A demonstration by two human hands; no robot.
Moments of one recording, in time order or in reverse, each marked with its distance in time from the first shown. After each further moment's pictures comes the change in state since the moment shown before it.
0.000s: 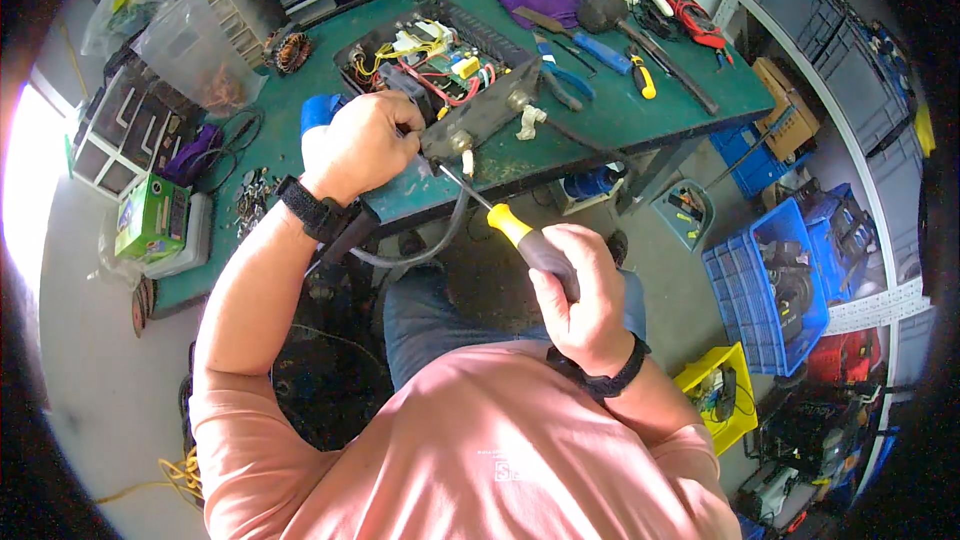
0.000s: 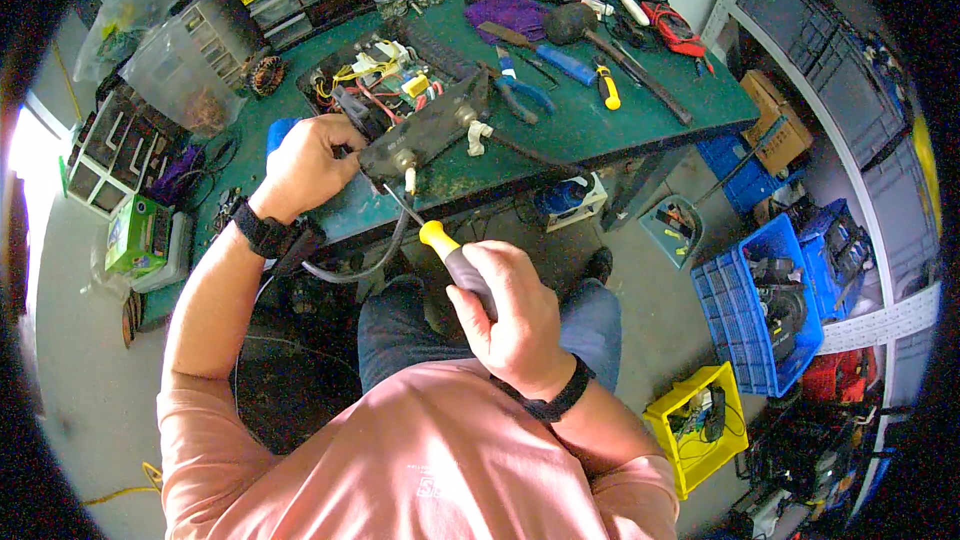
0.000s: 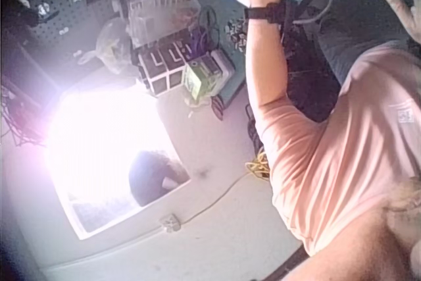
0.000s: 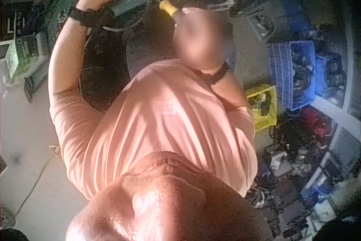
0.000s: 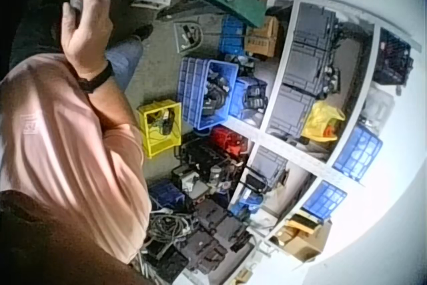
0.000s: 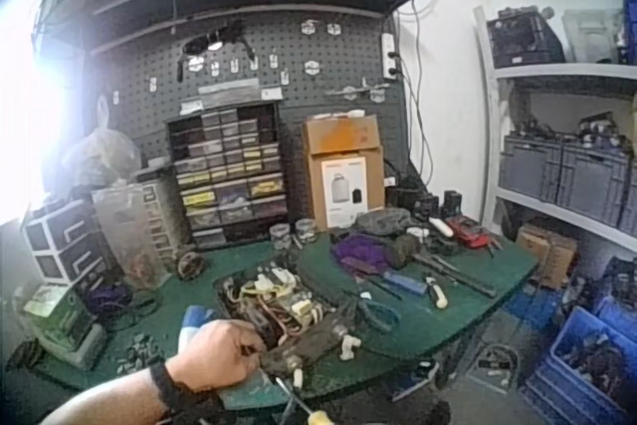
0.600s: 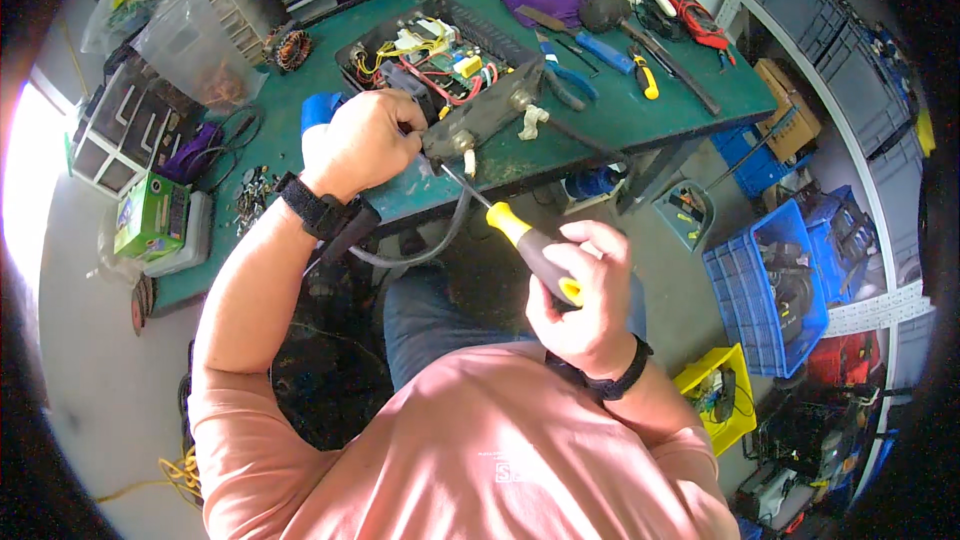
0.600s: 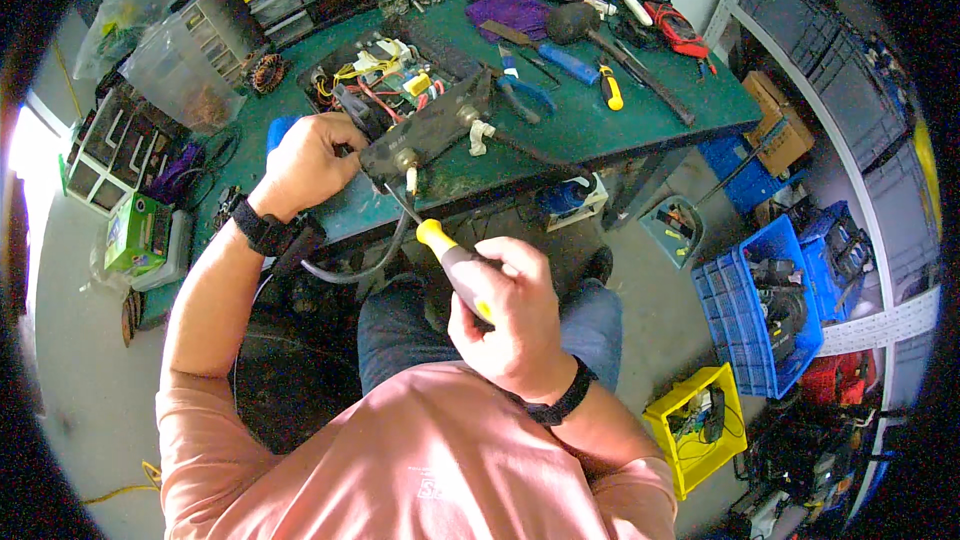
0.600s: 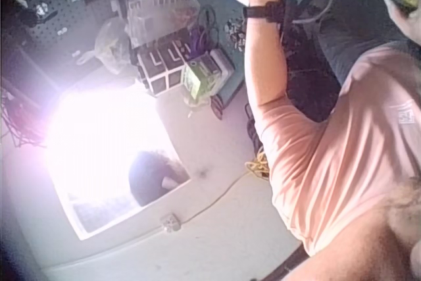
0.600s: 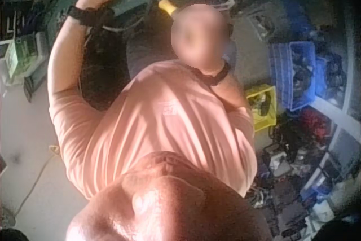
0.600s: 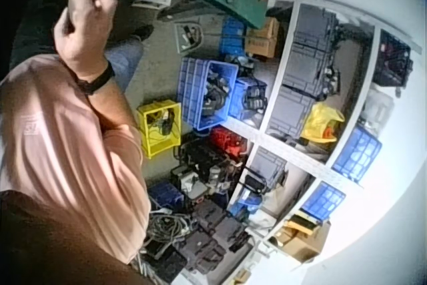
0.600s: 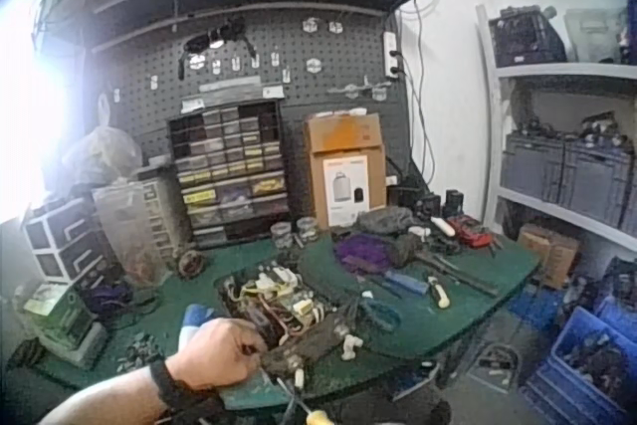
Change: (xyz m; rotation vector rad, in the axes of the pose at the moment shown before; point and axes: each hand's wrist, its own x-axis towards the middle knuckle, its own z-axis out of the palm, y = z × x) left_hand 0.002 0.000 0.000 -0.033 0.008 0.009; right_hand 0.009 -0.017 -0.005 -0.058 0.049 -0.049
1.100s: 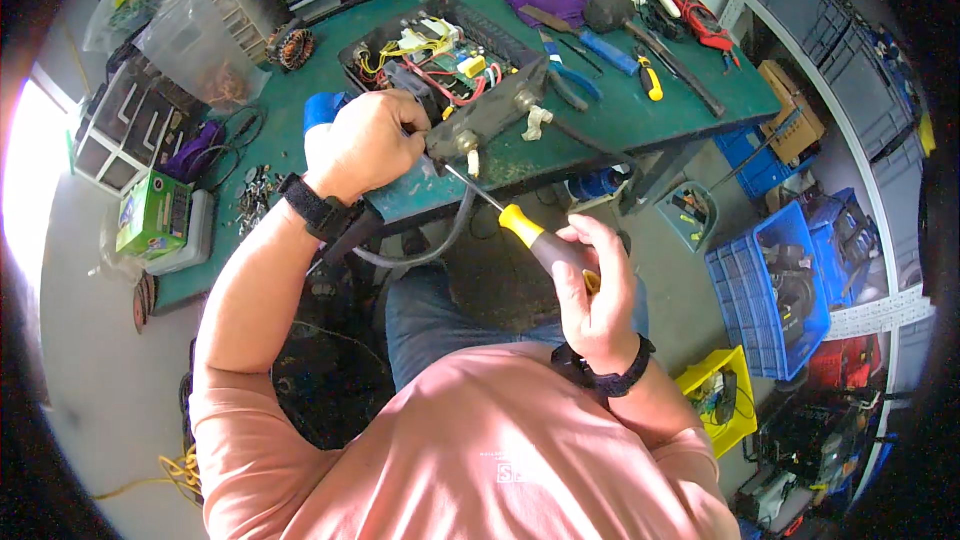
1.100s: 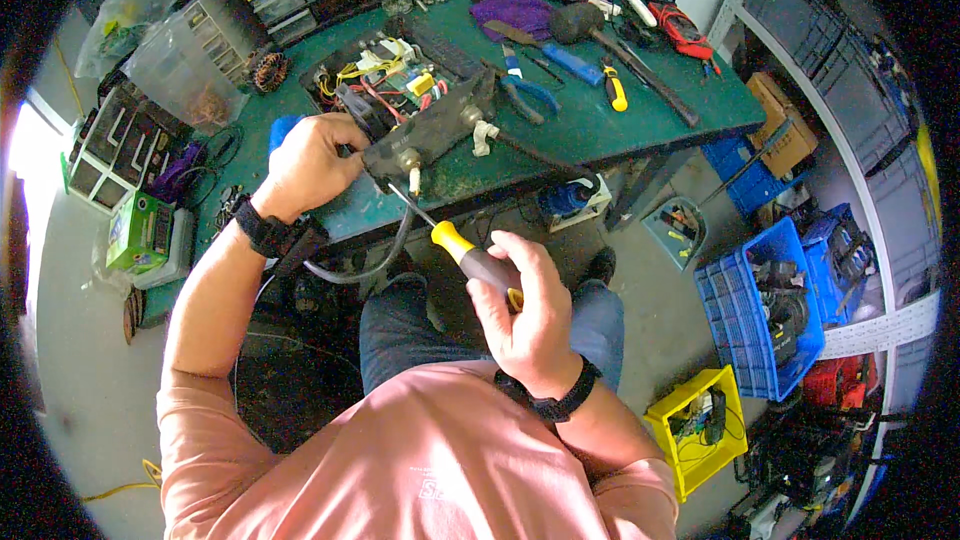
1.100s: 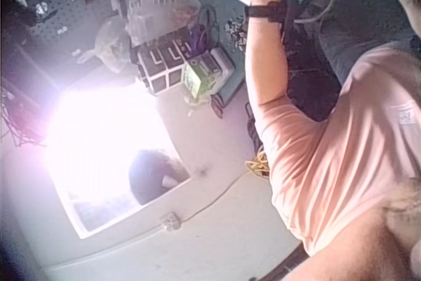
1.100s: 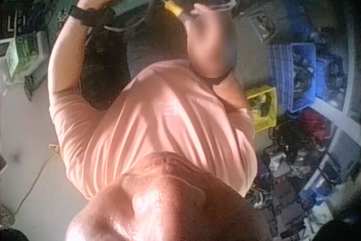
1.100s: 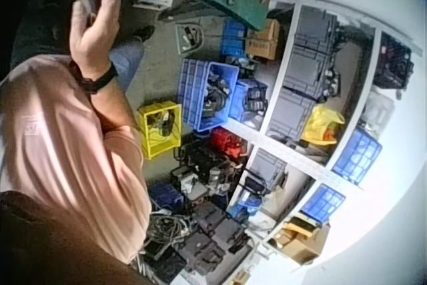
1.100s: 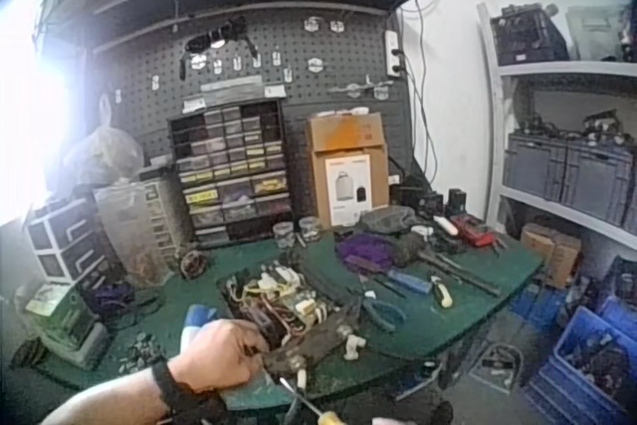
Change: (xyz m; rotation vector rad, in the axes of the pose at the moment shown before) left_hand -0.001 0.000 0.002 0.030 0.004 -0.035; right_hand -0.013 0.016 0.004 0.207 0.024 0.285
